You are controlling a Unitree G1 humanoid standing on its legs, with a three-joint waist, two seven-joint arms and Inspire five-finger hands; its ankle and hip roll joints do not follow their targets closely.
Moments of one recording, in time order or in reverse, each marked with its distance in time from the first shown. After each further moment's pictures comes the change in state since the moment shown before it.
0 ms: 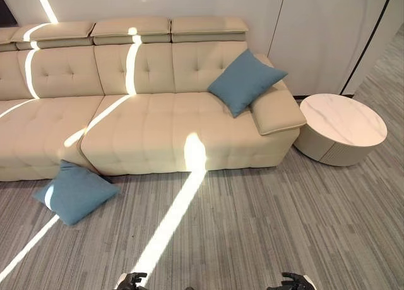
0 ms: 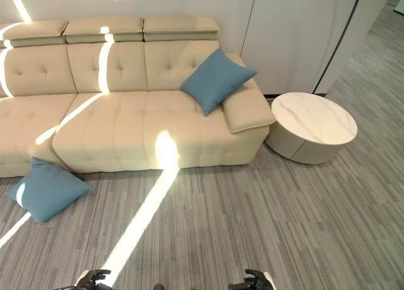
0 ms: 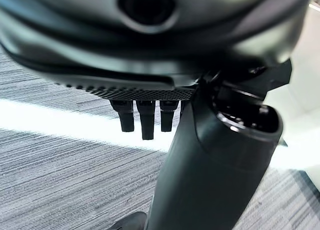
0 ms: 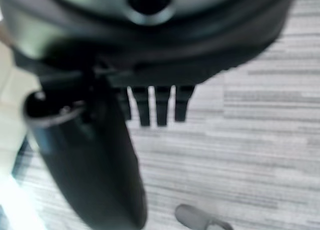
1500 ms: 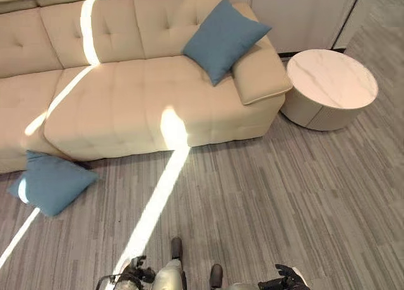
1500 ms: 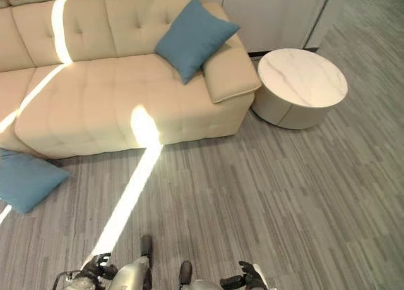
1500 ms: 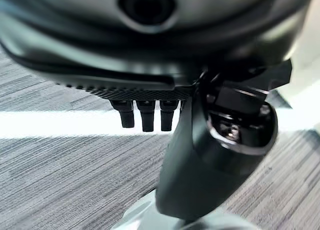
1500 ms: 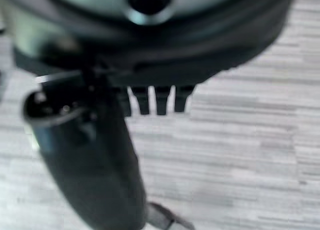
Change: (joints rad) left arm -0.095 -0.012 -0.028 0.038 0.007 0.021 0.043; right arm -0.042 0.026 0.076 0.034 -0.015 0.020 -0.043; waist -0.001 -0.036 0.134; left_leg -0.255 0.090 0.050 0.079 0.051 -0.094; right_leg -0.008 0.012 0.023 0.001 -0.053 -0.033
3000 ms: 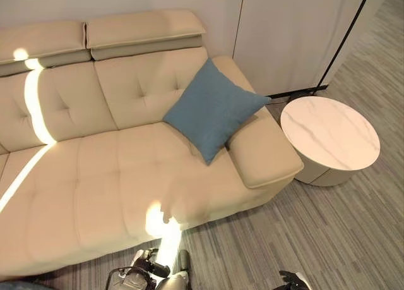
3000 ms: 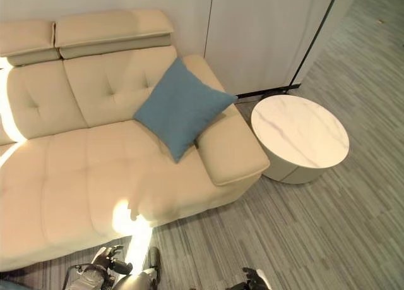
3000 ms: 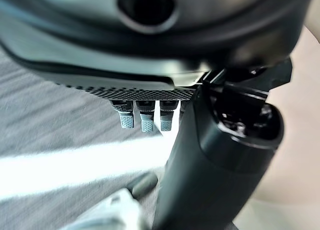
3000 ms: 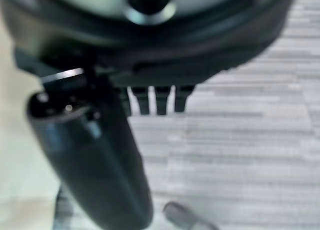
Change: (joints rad) left arm -0.032 -0.026 -0.010 -0.012 0.002 -0.004 -0.042; right arm 0.014 0.015 0.012 0.000 -0.041 -0.005 0.022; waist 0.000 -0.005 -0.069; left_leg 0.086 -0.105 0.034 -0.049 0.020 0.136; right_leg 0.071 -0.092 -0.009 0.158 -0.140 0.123
